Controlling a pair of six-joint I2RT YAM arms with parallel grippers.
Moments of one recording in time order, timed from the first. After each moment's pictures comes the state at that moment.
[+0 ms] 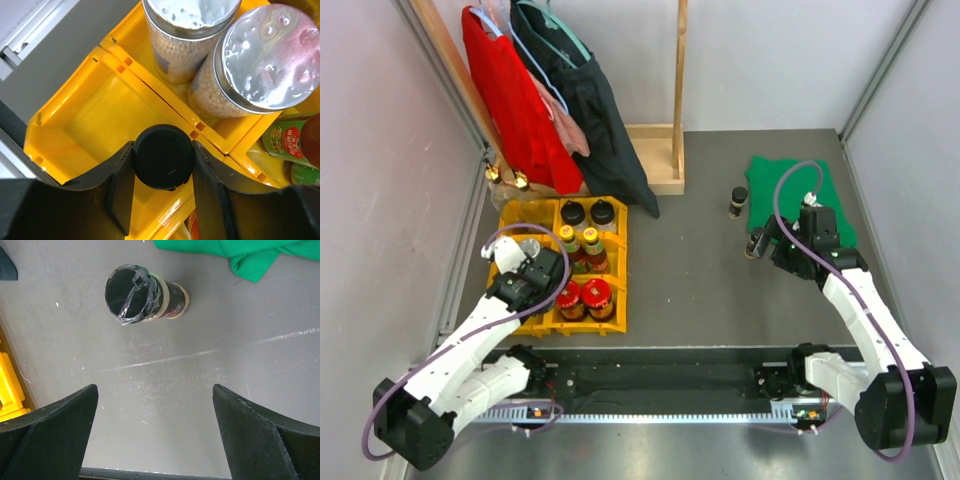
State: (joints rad) left arm -0.50 0.87 0.68 -0.99 -0.85 -1.12; right arm 0.10 1.00 0.75 -0.59 -0.08 0.53
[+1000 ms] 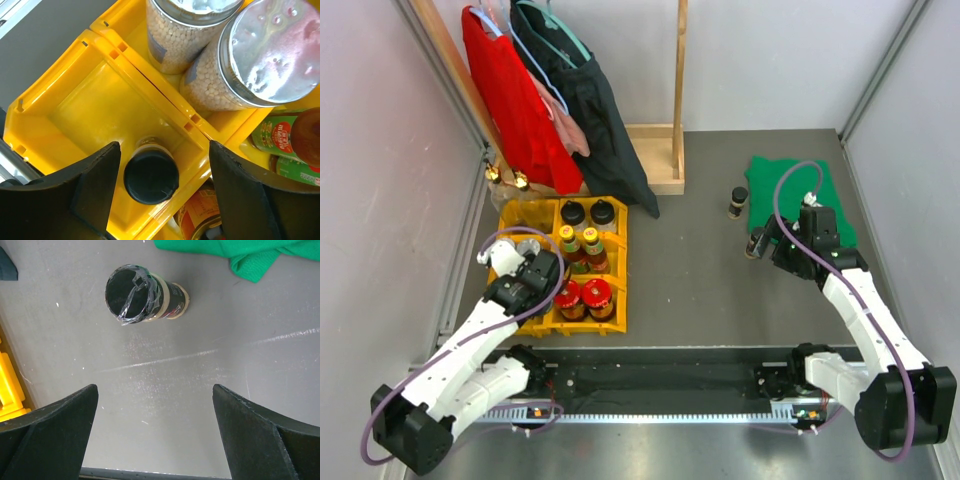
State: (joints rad) left arm -0.50 0.84 0.66 -0.98 -0.80 -1.19; right arm 0.10 1.00 0.75 -0.59 -0.08 0.53
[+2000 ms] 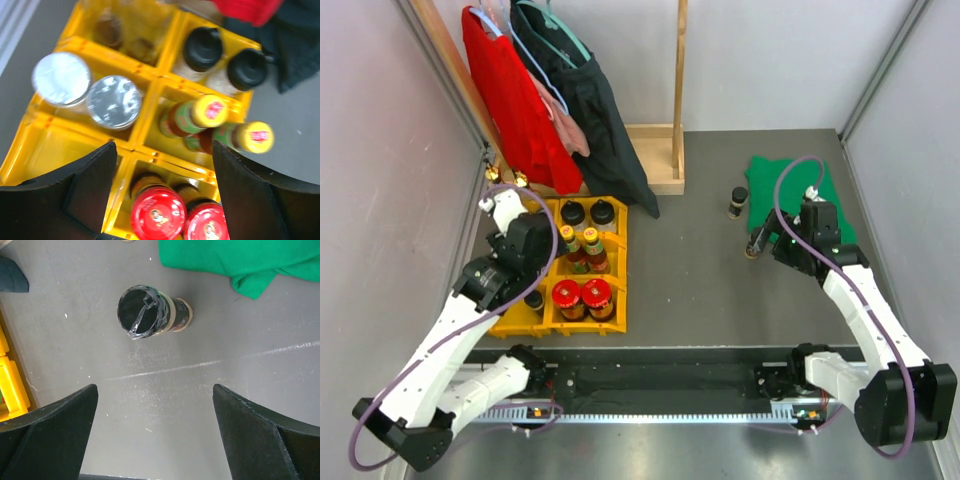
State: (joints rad) left arm -0.52 0.85 1.02 -0.90 -0.63 -0.74; right arm 0.10 1.02 0.78 -0.57 -0.07 0.52
